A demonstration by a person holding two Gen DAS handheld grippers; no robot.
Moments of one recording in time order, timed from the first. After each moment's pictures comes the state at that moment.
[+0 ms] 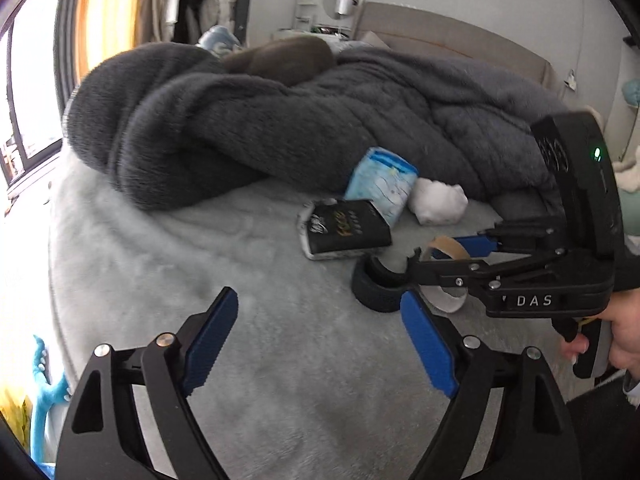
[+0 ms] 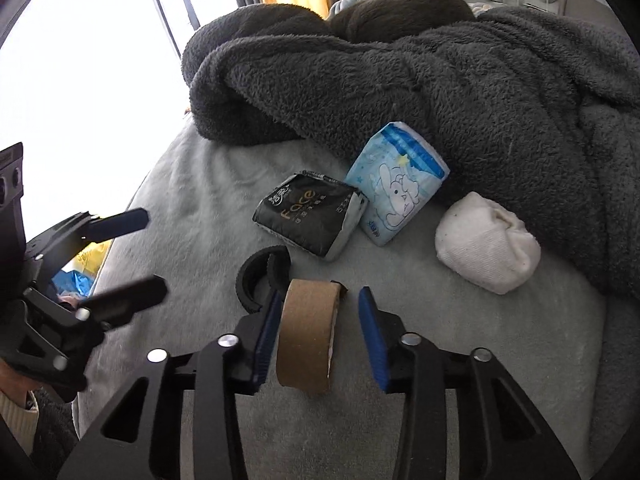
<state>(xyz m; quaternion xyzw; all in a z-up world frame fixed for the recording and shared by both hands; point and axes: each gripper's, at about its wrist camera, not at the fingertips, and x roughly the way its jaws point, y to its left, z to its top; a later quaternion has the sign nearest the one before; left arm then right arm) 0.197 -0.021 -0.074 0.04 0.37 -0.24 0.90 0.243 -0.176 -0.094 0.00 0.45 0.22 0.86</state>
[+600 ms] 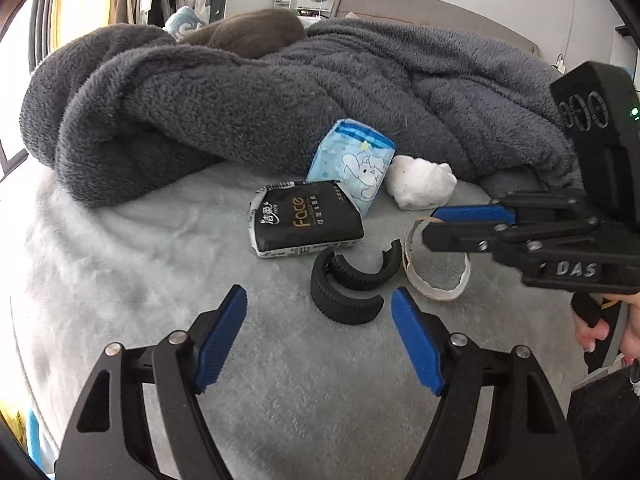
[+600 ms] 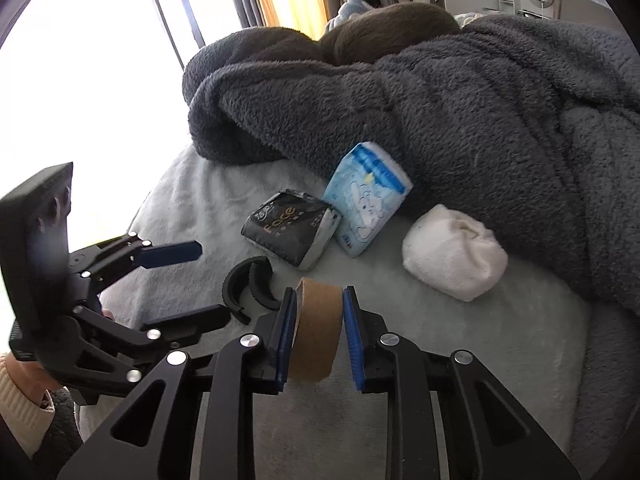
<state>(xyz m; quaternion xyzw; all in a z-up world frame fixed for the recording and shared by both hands) 0.214 -0.058 -0.099 0.04 0.40 -0.27 0.88 0.239 -0.207 -0.082 0.02 0.43 0.23 0.88</state>
